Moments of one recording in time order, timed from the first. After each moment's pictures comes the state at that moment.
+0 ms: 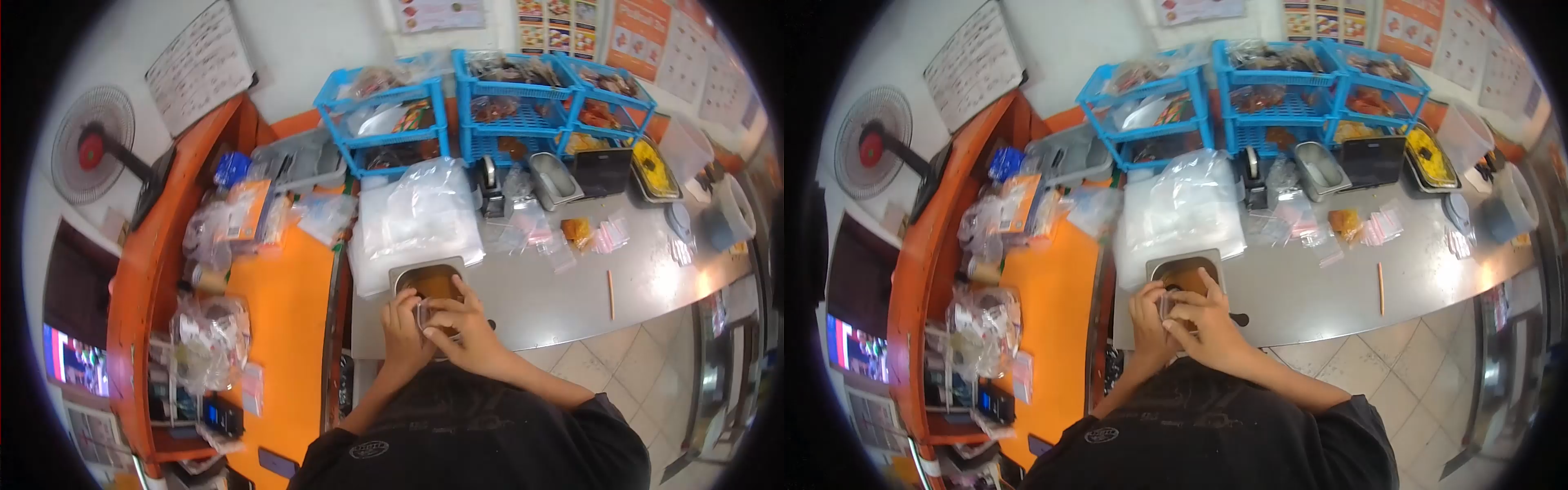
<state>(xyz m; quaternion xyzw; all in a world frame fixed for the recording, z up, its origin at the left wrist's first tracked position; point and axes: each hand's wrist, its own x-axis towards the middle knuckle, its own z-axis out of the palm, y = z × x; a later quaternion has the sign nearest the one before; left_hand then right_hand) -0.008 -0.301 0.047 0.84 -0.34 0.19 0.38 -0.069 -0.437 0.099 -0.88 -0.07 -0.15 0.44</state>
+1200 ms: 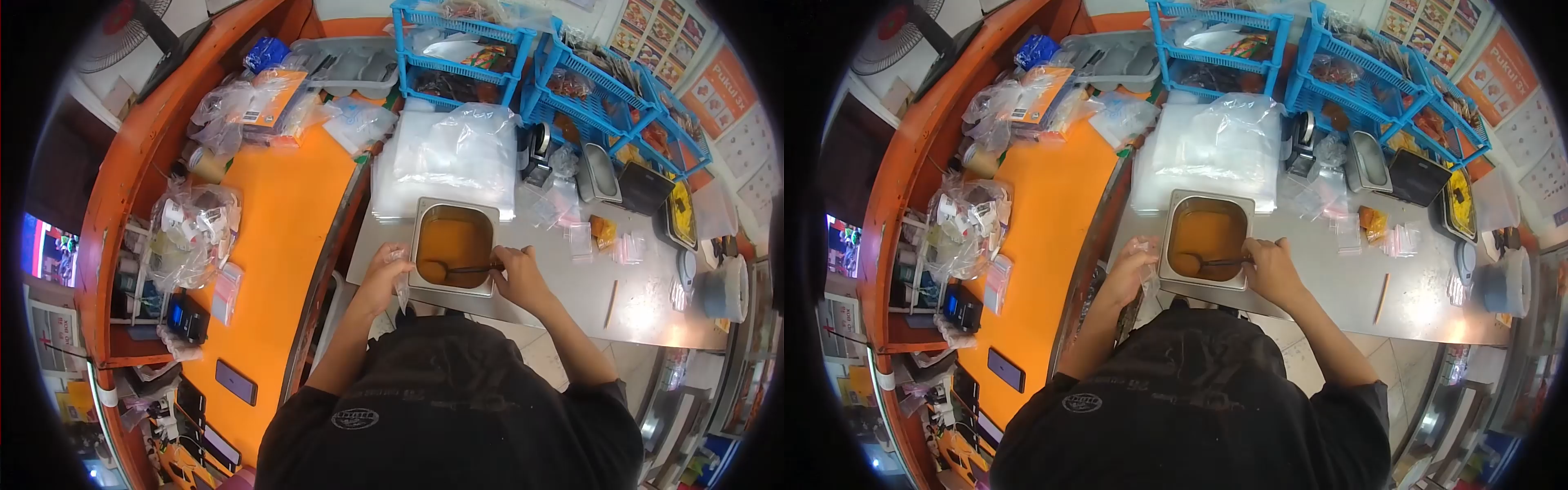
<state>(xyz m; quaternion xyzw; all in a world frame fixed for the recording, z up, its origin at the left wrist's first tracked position) -0.002 -0.243 0.018 0.57 0.05 -0.23 0.79 -0.048 -0.497 0.037 -0.97 -0.12 0.00 0.22</state>
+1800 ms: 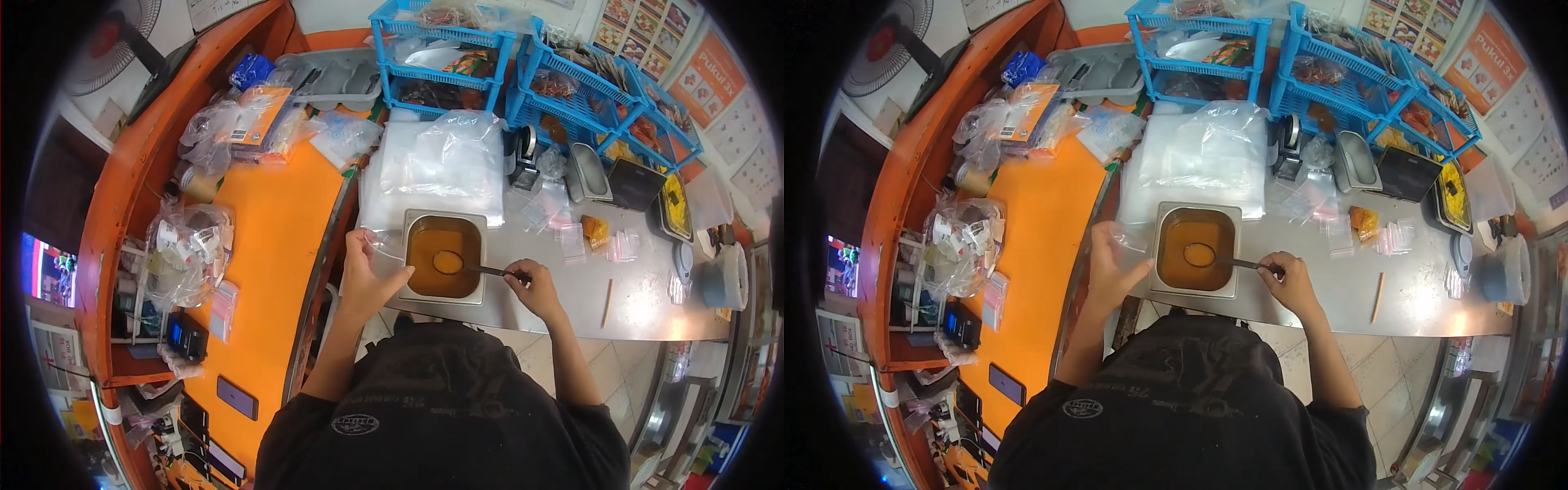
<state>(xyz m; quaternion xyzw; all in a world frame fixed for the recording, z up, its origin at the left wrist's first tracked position) 0.011 -0.248 0.056 0.81 -0.15 0.04 0.57 -0.069 -0.538 0.015 -0.88 0.04 -0.05 0.47</state>
